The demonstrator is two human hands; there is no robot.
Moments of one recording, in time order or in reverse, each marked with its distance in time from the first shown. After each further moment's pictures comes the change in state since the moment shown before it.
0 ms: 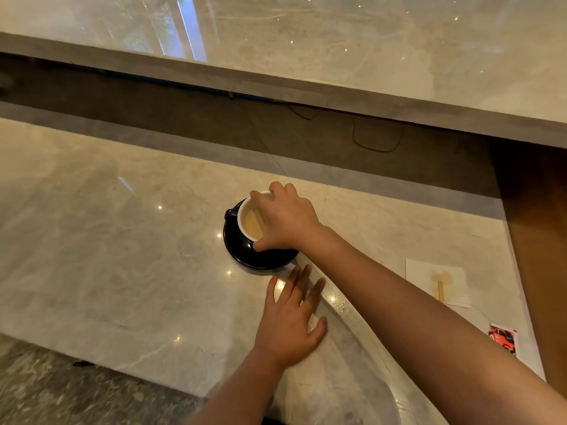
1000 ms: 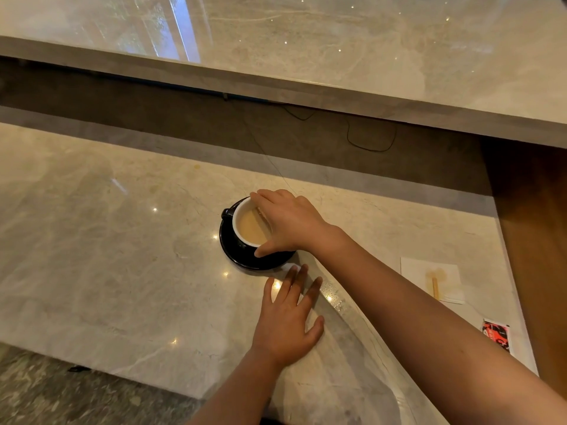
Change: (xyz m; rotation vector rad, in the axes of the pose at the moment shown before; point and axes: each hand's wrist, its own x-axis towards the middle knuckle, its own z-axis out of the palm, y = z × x) left_hand 0.001 0.001 -0.001 0.016 -0.063 -0.029; right_hand -0.012 0.010 -0.008 0.056 -0.079 -0.095
